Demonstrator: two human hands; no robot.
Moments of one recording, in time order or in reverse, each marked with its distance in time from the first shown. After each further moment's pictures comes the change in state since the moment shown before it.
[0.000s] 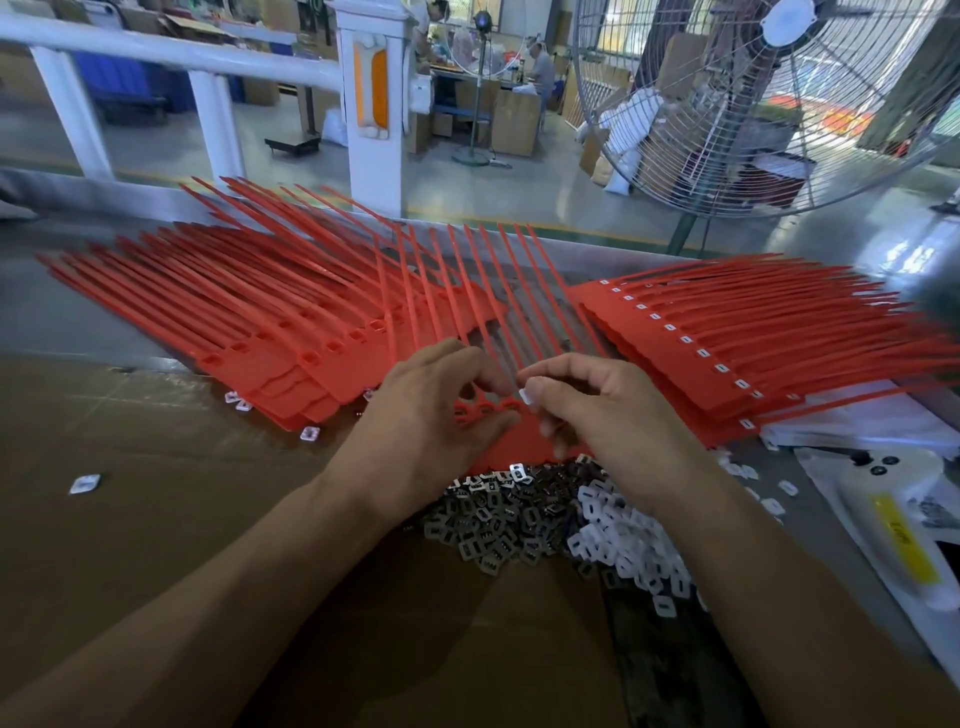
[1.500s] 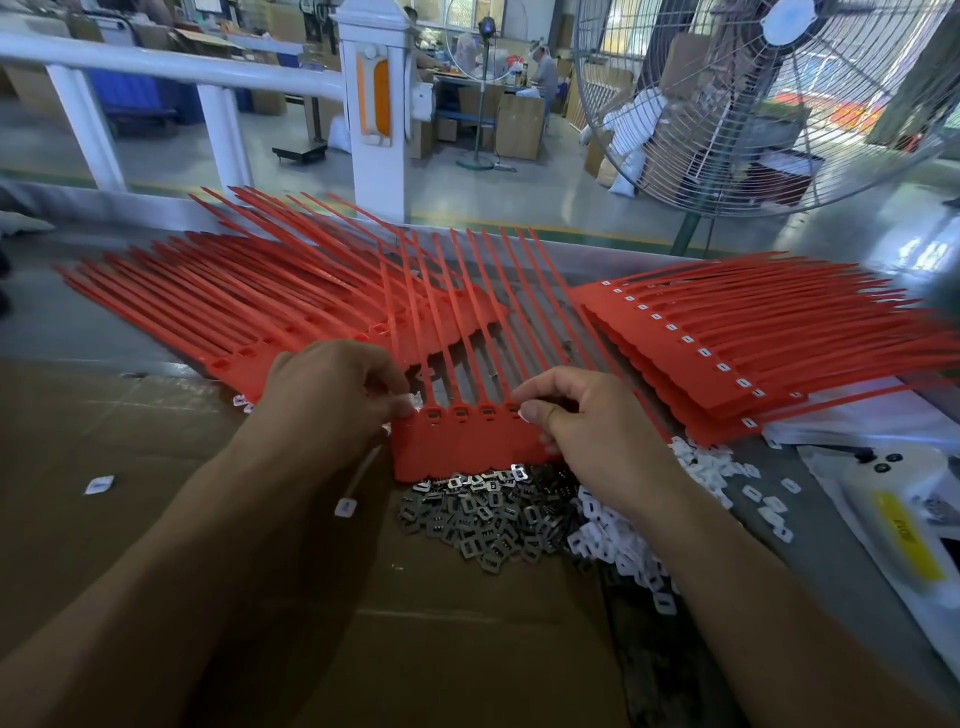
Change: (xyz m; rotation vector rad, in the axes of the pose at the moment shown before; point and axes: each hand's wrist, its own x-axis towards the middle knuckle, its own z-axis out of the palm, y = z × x) left_hand 0.003 -0.022 -0.055 0.262 -0.124 -0.460; right_hand -0.002 0.005 0.016 -0.229 0.121 0.013
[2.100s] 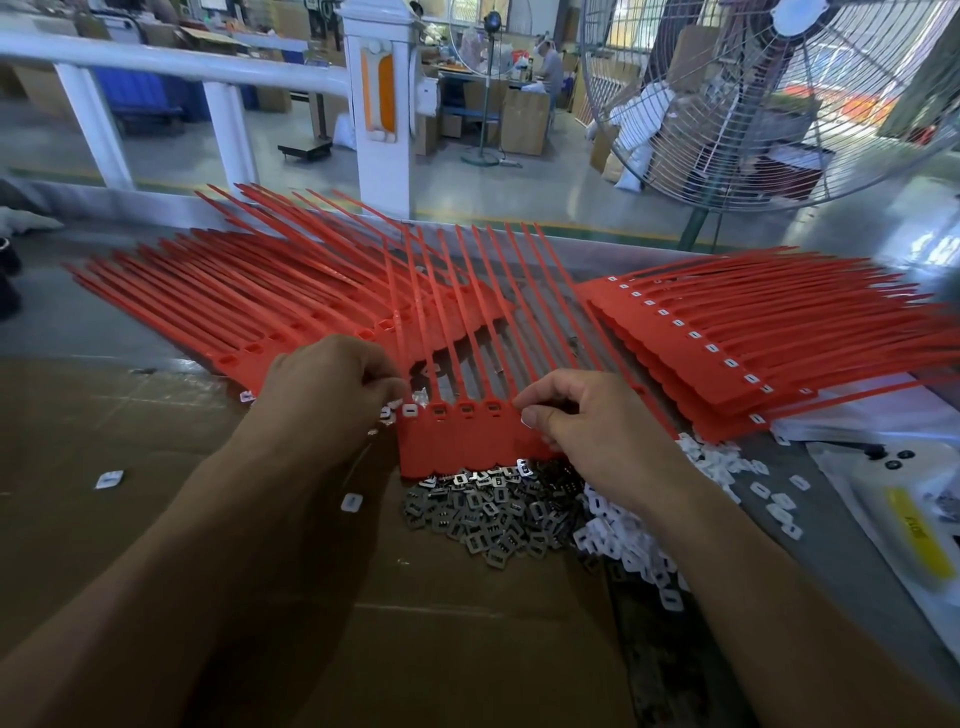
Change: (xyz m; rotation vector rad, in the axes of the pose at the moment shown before) left_hand 0.001 -0.002 -0.001 0.001 0.030 -0.035; right_hand 0.000 -0.002 -0.003 -0.111 -0.073 0.021
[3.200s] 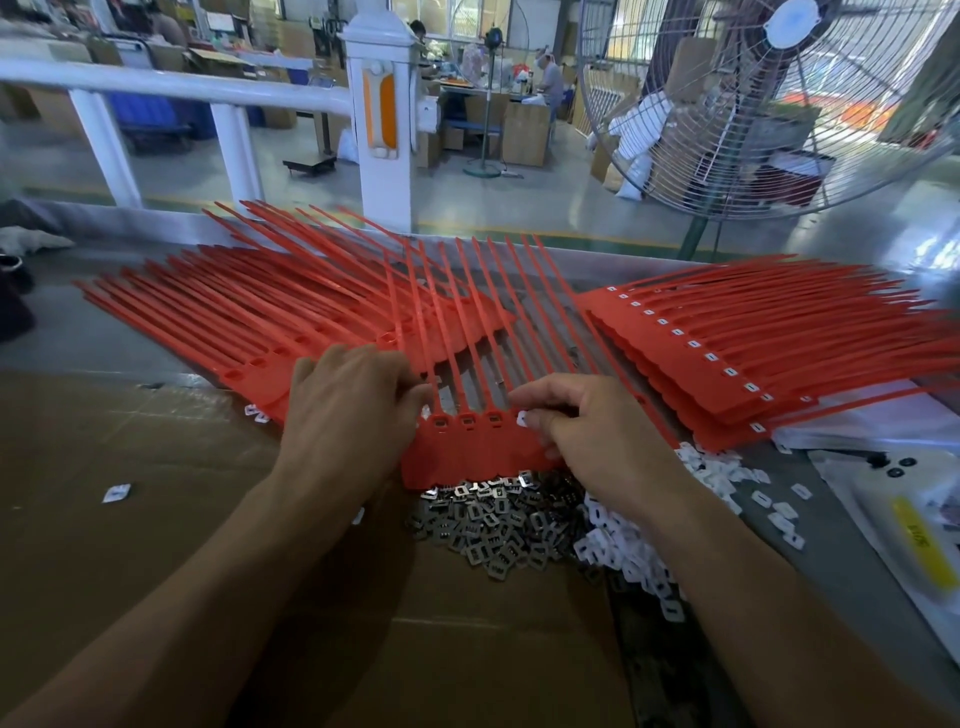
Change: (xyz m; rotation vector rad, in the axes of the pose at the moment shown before) left_hand -0.003 0.006 0.024 0.130 0.254 0.177; right_hand -0.003 -0.008 0.001 0.095 0.006 -0.010
